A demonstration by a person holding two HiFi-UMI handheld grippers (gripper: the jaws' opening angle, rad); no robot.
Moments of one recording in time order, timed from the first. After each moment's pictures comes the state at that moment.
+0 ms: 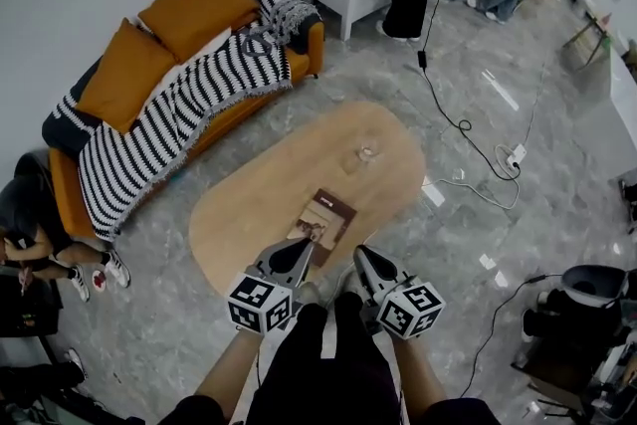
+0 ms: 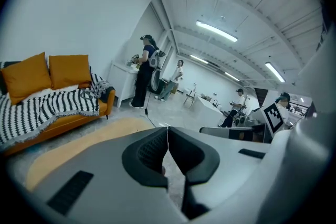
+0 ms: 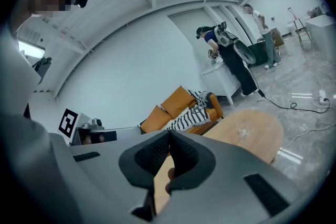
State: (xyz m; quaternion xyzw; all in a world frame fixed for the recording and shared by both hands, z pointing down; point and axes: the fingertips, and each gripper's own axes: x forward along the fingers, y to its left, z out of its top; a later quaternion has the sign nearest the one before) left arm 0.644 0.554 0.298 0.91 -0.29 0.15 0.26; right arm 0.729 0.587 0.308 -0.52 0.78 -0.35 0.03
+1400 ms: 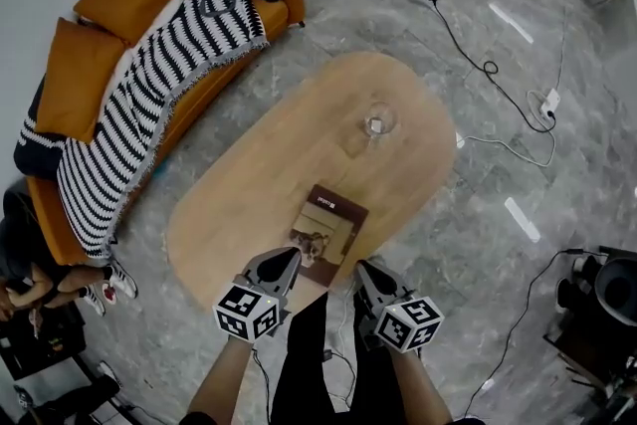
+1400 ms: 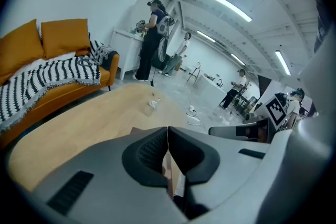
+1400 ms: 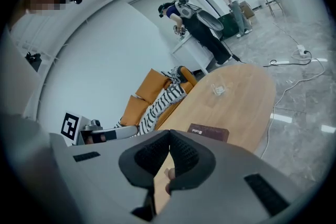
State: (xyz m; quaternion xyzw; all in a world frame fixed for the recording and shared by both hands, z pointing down) left arm 0.657 0.464 0.552 0.87 -0.26 0.26 0.32; right arm 0.758 0.525 0.565 -0.54 0.69 -0.49 0.03
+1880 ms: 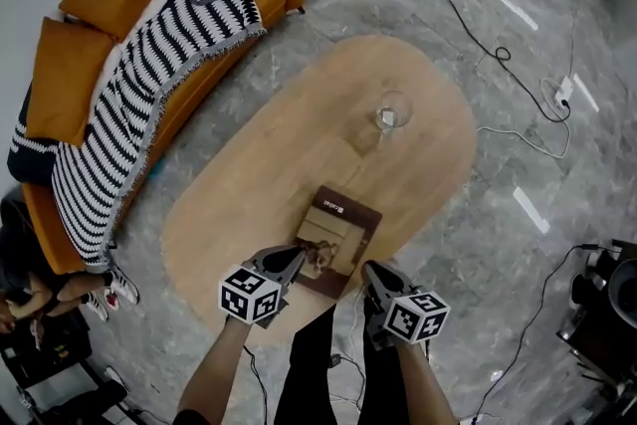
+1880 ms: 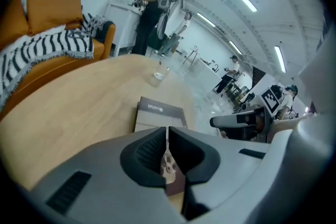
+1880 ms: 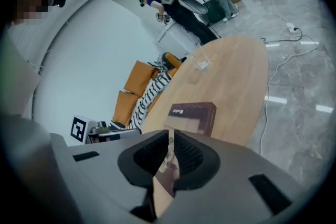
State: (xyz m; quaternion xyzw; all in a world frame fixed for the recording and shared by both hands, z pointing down) left arm 0.639 0.456 0.682 0.85 -0.18 0.33 0.36; right arm 0.751 0.524 0.678 -0.53 0.64 -0.56 0.02
